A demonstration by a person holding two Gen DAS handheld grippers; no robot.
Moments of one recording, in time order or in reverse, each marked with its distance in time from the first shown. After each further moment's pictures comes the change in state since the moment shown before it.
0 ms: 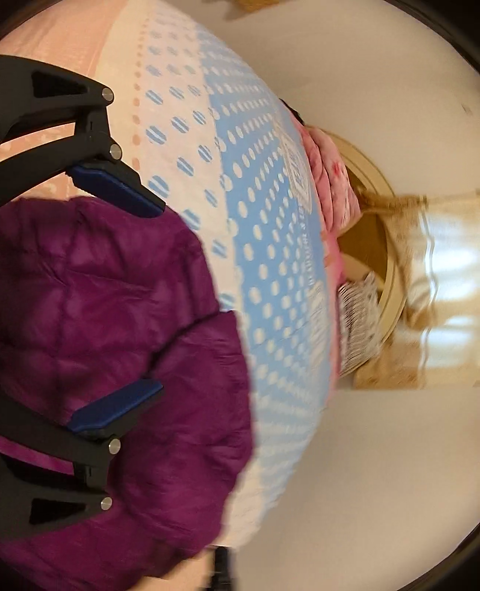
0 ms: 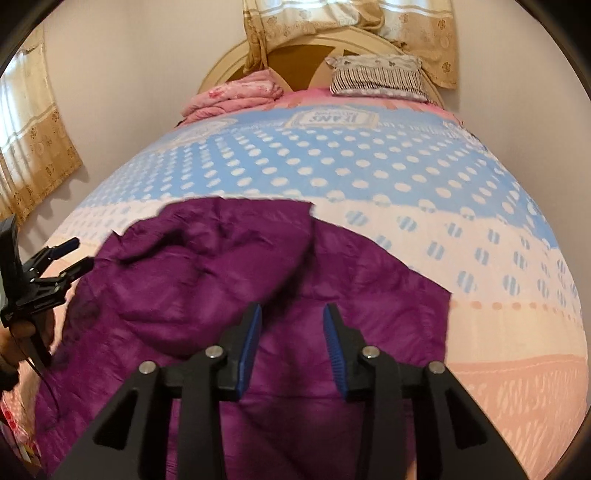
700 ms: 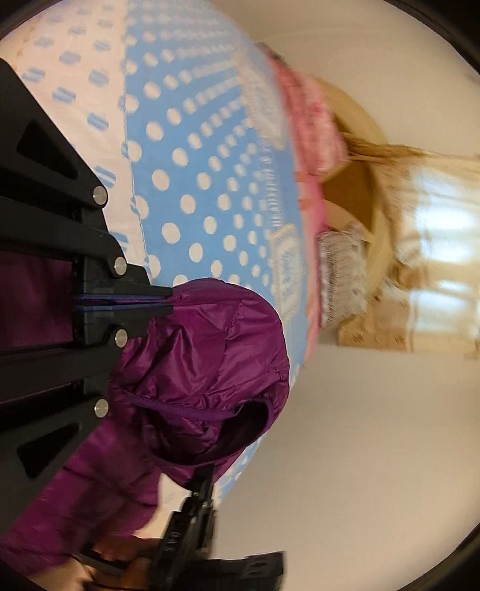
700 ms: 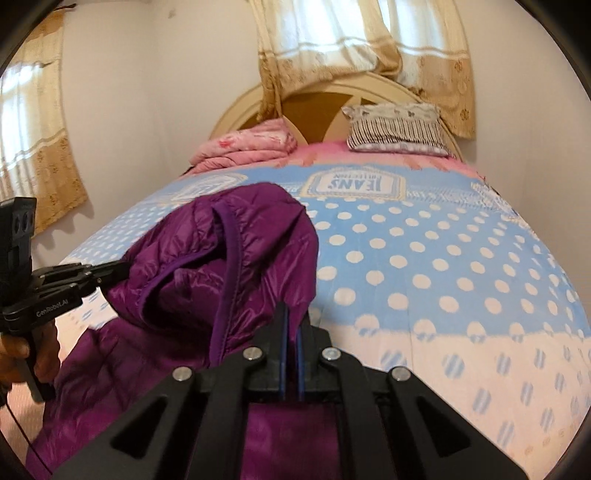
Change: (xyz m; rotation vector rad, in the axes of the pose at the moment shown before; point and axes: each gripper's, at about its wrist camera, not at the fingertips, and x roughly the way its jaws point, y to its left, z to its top) left arm 0.078 -0.023 0.094 0.096 -0.052 -0.188; right arm 0.056 -0.002 0.072 -0.105 -0.218 0.031
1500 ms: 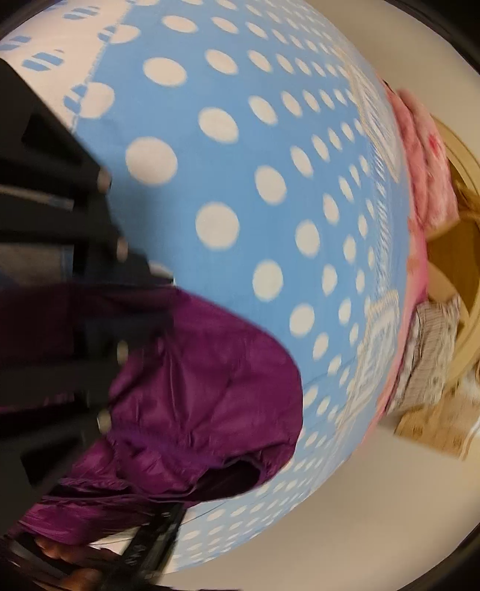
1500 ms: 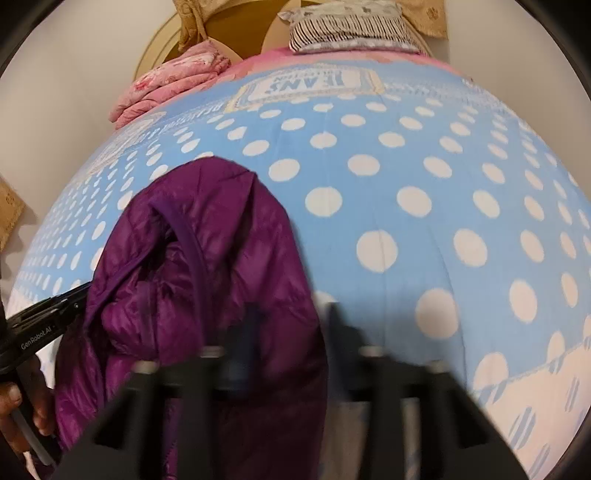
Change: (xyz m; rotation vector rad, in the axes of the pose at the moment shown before) left arm 0.199 0.081 0.009 -0.292 0.367 0.081; right arm 0.191 -0.066 0.025 0.262 0.365 -0.057
